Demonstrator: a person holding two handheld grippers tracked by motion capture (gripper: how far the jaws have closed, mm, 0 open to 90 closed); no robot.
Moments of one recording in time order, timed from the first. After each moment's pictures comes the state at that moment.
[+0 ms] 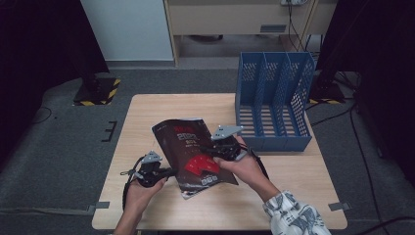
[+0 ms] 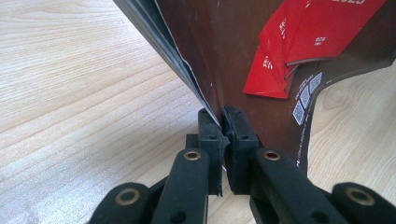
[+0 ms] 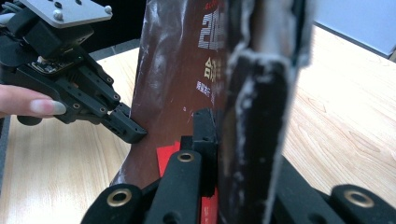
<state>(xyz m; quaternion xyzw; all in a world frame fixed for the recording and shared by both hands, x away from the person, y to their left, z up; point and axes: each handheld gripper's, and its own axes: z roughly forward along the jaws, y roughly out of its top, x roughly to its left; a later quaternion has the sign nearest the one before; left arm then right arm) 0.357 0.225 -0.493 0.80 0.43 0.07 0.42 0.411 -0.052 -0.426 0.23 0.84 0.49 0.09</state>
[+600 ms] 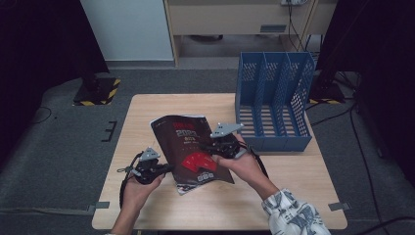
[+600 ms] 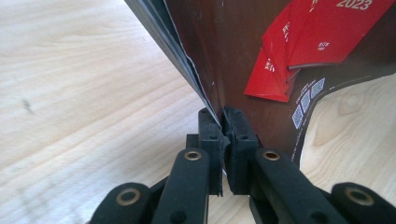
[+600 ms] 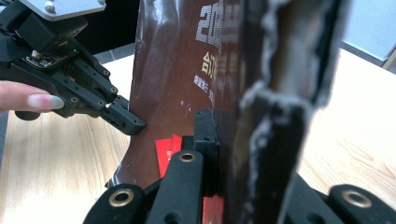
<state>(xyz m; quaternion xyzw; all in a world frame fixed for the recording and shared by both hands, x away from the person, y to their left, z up) 0.360 0.230 -0.478 0.80 0.42 0.11 0.41 0.415 -0.050 -0.420 0.22 0.84 0.49 0.10</state>
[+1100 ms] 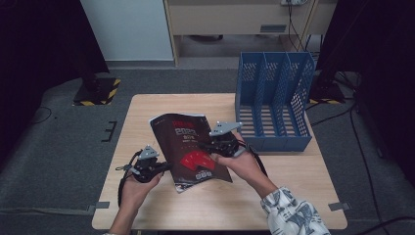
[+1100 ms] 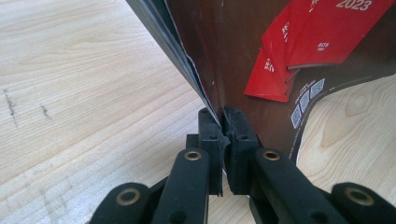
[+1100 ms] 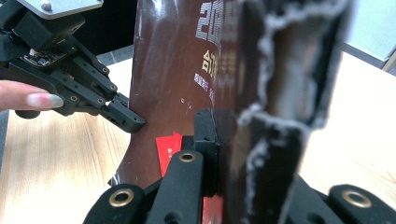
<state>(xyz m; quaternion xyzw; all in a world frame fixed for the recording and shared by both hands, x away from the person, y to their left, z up) 0.363 0.233 -0.473 0.81 0.42 0.12 0.40 0.418 -0.047 -0.418 0.23 0.84 0.49 0.09</state>
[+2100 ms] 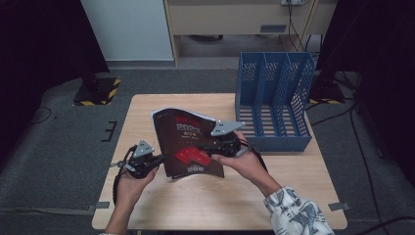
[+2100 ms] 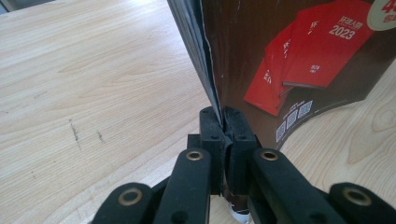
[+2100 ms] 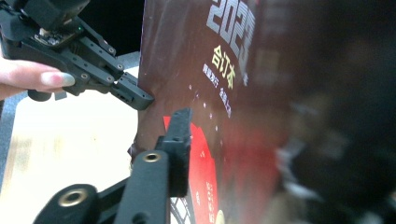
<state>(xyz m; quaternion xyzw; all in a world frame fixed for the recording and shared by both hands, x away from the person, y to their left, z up) 0.364 0.241 -0.453 0.80 0.40 0.18 0.40 0.415 -0.051 -0.409 0.20 0.83 0.51 0.11</state>
